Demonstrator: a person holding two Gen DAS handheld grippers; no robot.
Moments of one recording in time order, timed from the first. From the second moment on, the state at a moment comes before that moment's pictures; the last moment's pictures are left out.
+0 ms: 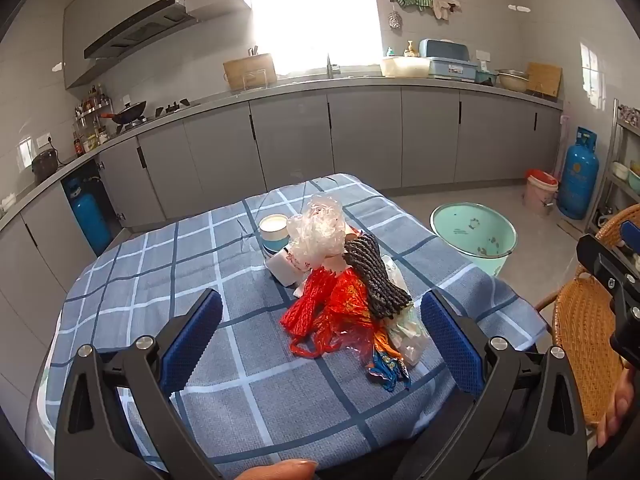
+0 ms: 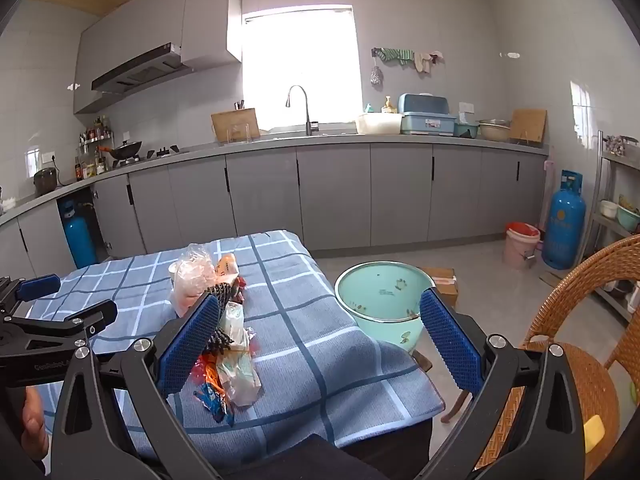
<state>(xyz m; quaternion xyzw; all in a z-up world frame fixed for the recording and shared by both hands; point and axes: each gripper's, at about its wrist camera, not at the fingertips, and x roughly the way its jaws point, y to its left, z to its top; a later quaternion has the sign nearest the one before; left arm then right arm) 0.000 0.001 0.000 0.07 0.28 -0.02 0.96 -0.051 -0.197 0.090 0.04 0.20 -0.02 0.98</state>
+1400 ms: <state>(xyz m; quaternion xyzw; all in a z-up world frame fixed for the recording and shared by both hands) 0.003 0.007 -0.001 0.06 0.28 -0.02 0.96 -0.045 -0.202 0.082 0.05 0.21 -0.02 0.98</state>
